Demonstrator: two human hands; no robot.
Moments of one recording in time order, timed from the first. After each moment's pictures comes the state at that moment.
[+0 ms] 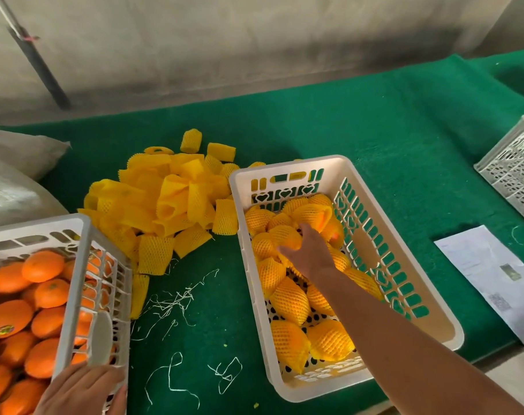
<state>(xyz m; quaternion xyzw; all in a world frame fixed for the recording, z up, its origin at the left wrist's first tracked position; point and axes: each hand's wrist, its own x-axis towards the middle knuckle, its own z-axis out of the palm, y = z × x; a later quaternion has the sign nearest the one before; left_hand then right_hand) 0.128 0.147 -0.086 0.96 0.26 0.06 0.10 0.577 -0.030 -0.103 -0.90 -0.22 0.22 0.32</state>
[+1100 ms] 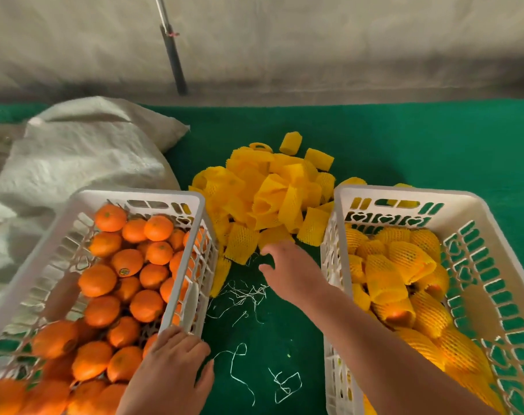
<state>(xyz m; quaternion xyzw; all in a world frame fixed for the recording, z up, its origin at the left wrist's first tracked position) 0.149 0.109 -0.023 0.94 0.32 -0.01 0.12 0.427 0.109 -0.036 -0.77 -0.57 0.22 0.19</state>
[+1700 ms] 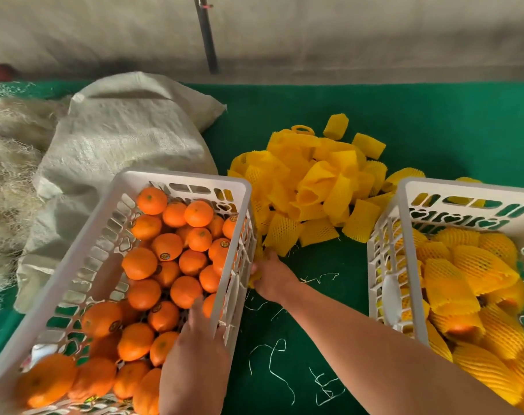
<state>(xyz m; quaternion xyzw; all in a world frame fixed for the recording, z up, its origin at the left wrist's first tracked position) 0.148 0.119 -0.029 0.72 0.66 0.08 0.21 0.337 0.209 -0.171 -0.70 -0.65 0.30 0.01</state>
